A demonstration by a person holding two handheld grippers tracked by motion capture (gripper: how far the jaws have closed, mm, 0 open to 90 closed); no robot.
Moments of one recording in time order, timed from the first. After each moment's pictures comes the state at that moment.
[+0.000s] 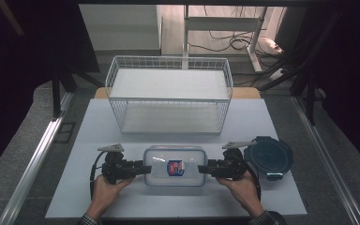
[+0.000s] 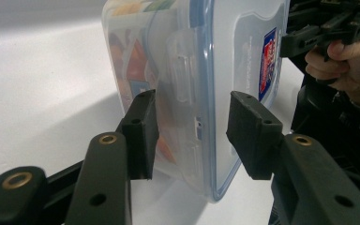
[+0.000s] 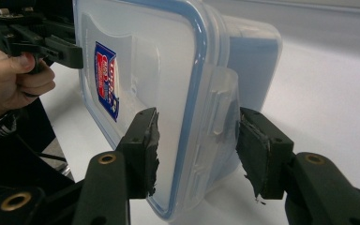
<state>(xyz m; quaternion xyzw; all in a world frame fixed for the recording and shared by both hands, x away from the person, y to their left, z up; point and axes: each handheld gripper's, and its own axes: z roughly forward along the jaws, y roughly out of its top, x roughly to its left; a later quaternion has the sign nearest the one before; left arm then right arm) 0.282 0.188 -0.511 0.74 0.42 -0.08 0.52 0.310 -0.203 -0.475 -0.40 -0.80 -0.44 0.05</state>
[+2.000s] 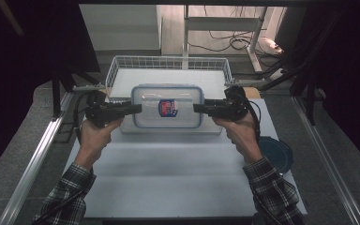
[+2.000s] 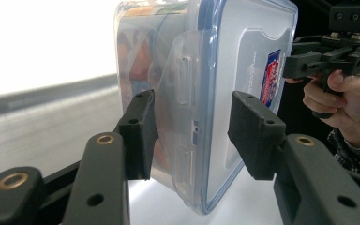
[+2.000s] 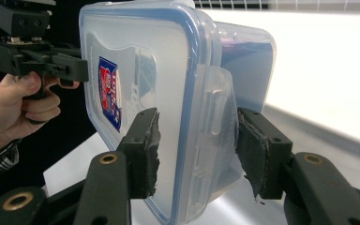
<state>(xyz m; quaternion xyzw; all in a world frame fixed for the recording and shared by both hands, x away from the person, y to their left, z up) 0.360 0.219 -0.357 0.70 0.41 0.01 0.59 0.393 -0.171 -0.325 -0.34 -0.78 -0.53 -0.03</state>
